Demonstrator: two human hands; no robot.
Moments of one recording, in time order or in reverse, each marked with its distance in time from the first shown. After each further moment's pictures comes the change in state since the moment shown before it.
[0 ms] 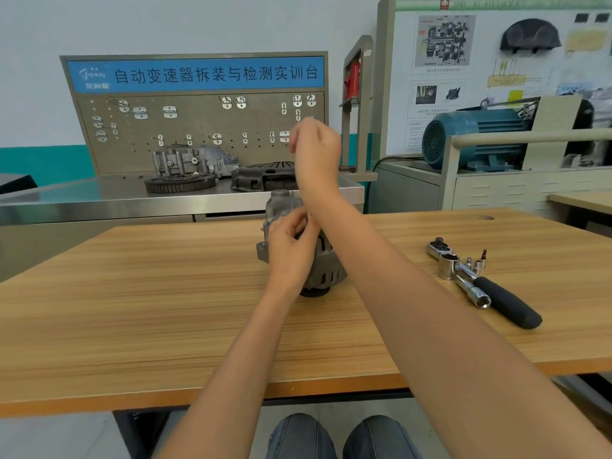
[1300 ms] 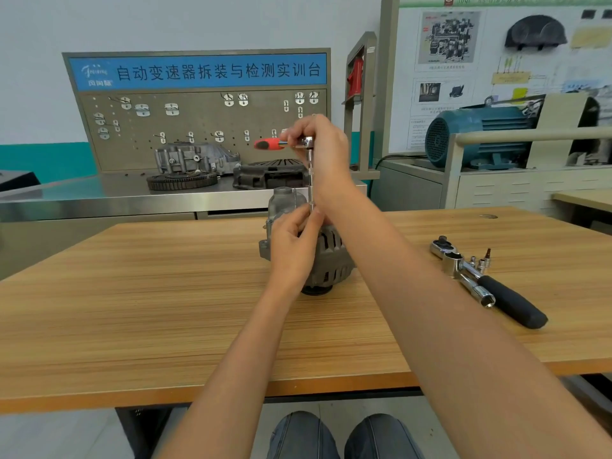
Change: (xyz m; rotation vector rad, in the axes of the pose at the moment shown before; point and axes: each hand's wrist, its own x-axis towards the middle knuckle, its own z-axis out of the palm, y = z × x) left_hand -0.001 0.000 -0.002 -0.007 -0.056 0.083; right_hand 0.004 -0.005 -0.010 0.315 -0.127 0.185
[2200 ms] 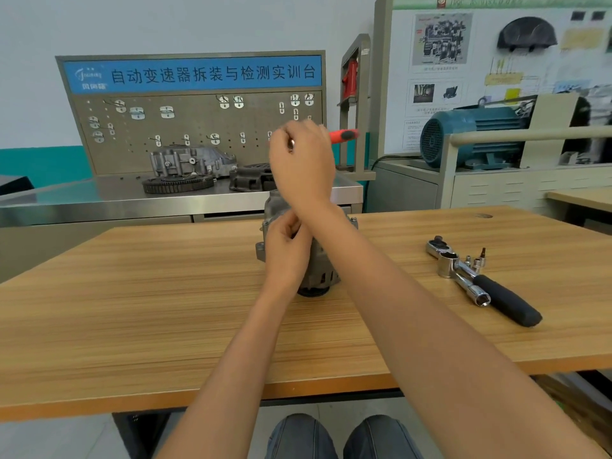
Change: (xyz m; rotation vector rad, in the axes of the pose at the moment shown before) left_hand 0.002 -0.004 -0.001 -0.086 0.070 -0.113; right_hand -0.010 0.016 0.010 -0.859 0.132 -0.467
